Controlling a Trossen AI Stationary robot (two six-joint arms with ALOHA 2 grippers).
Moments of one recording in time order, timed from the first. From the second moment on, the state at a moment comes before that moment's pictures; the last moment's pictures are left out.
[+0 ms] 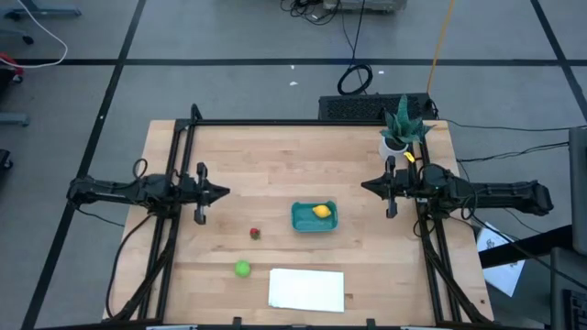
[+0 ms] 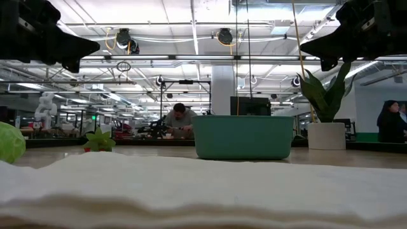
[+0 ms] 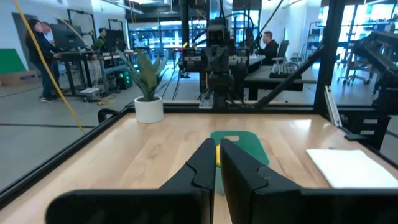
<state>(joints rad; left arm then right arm) -0.10 0.08 0.04 0.09 -0.16 0.03 -0.10 0.37 0.14 0.19 -0.03 0.02</state>
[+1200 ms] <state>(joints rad) -0.10 0.68 0.40 0.28 -0.12 0.02 -0.10 0.38 0.14 0.19 -0.03 0.01</state>
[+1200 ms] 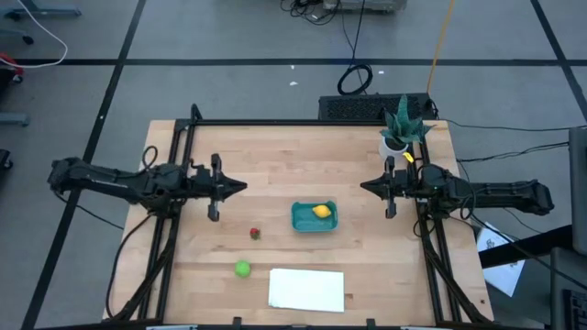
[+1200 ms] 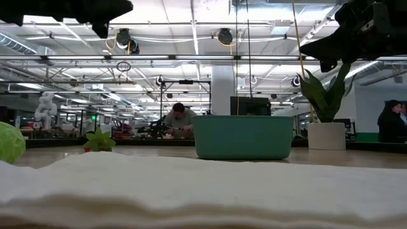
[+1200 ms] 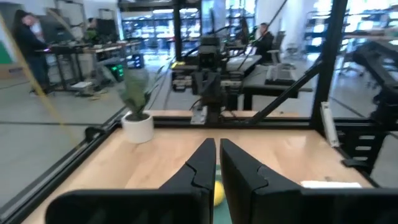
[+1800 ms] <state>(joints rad) -0.10 0.82 0.40 0.45 -0.03 -0.04 -0.10 0.38 0.14 0.20 -0.03 0.01</state>
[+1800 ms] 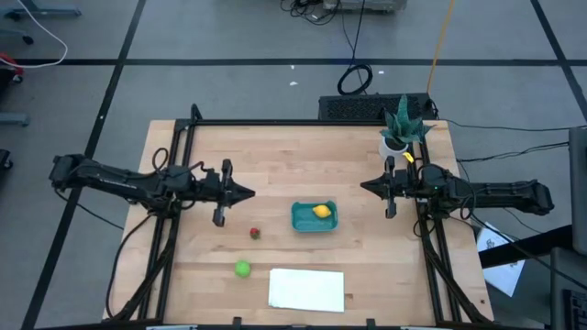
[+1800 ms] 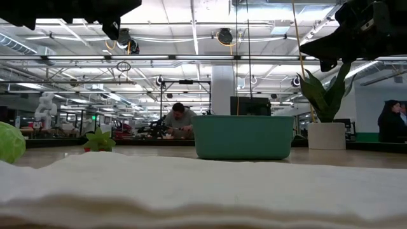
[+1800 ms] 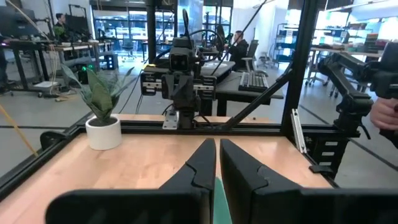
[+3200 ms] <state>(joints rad) -0.10 1.15 0.93 -0.33 0.05 0.07 -0.10 0.42 0.14 0.19 -0.03 0.02</state>
